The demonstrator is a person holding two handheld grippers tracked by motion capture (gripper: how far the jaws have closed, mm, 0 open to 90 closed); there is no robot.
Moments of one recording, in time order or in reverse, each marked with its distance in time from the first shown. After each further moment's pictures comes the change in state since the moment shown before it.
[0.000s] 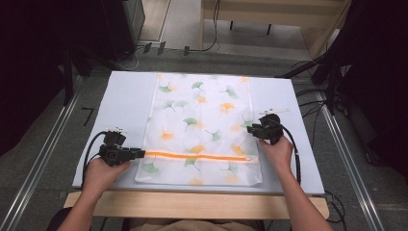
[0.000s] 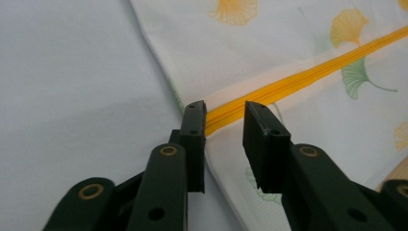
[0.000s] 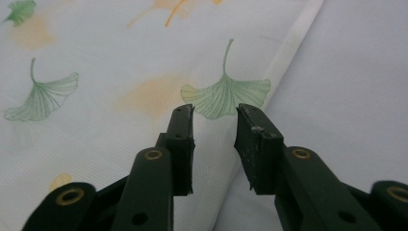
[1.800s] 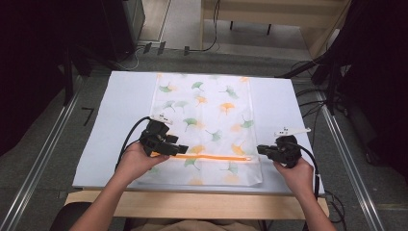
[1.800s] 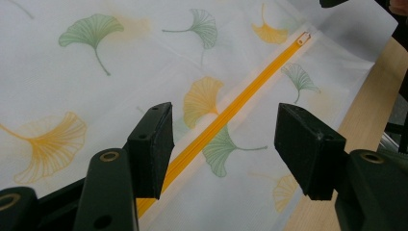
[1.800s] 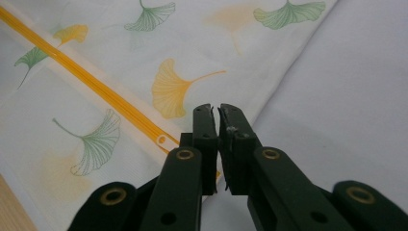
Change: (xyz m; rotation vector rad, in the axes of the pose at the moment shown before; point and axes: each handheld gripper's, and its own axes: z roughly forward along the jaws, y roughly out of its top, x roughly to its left) left arm -0.103 0.064 0.029 0.010 -0.163 0.299; right arm 0.012 -0.052 -0.072 0.024 0.163 -0.064
